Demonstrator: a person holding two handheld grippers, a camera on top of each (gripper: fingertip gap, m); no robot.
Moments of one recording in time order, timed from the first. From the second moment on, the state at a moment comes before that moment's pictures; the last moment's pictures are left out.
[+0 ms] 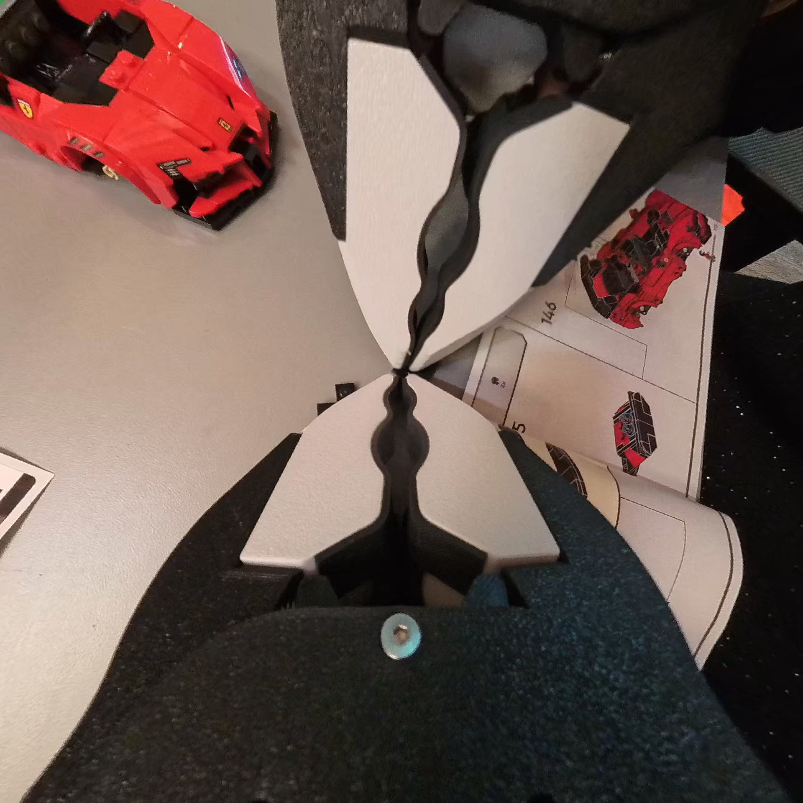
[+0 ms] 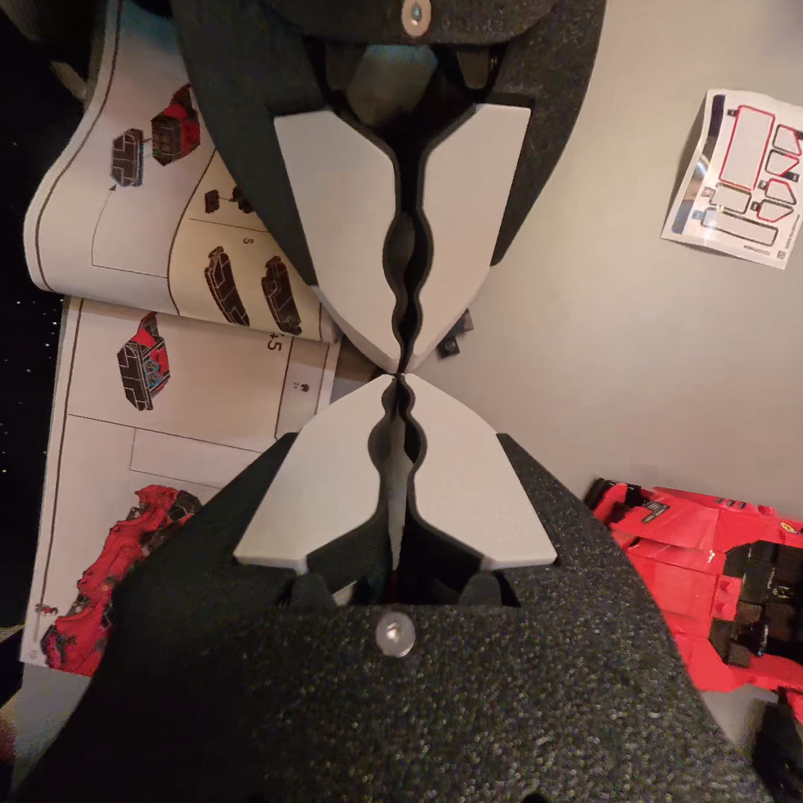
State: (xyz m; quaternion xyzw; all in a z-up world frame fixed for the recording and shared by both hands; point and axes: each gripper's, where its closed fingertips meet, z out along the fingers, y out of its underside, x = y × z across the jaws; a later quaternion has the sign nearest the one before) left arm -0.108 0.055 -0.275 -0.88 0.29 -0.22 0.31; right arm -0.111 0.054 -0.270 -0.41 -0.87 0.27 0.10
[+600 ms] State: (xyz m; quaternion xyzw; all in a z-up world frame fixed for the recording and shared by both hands) left arm -0.108 0.055 -0.274 -0.88 0.29 -0.21 0.32; right arm -0.115 0.059 -0.270 -0.47 -0.85 0.14 0.19
